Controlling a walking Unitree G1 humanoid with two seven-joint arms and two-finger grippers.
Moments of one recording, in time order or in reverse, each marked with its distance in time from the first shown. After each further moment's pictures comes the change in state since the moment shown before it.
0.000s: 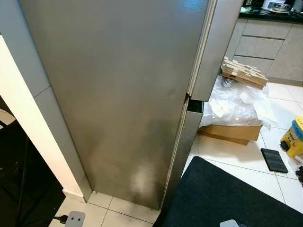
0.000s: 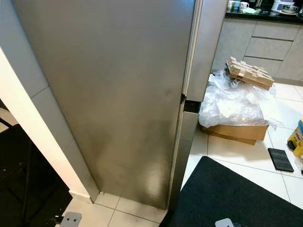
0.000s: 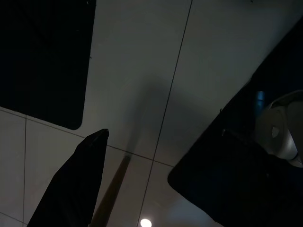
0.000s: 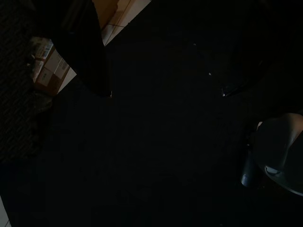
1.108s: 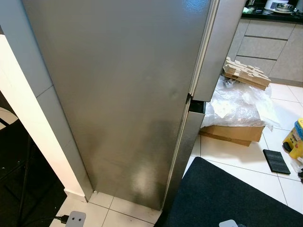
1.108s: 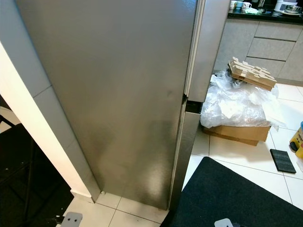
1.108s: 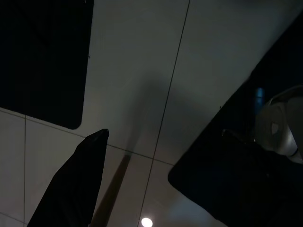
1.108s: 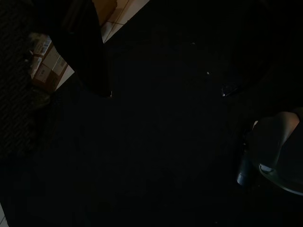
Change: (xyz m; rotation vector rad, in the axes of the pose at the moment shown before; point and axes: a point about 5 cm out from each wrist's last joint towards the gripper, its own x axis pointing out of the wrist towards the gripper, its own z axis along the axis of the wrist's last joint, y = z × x) left arm 0.000 -0.001 -0.001 0.022 0.013 -0.014; right arm 0.000 0.002 0.001 0.000 -0.001 0.011
